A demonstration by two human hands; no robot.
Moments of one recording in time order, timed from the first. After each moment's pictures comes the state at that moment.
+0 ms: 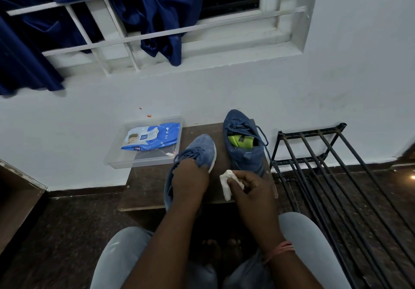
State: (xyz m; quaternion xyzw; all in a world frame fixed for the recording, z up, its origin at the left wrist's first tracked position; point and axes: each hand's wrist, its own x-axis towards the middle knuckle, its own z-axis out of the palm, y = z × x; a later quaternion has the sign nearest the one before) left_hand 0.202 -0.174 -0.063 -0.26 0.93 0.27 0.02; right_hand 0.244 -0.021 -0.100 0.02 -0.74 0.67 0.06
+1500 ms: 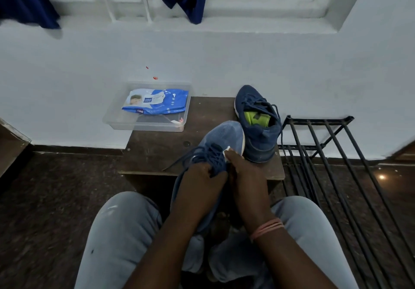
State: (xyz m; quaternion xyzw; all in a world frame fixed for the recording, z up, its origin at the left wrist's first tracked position) left_hand 0.287 -0.176 -0.076 -0.16 0.87 0.46 0.01; right_hand 0.256 -0.050 -0.106 0.16 -0.90 0.40 0.04
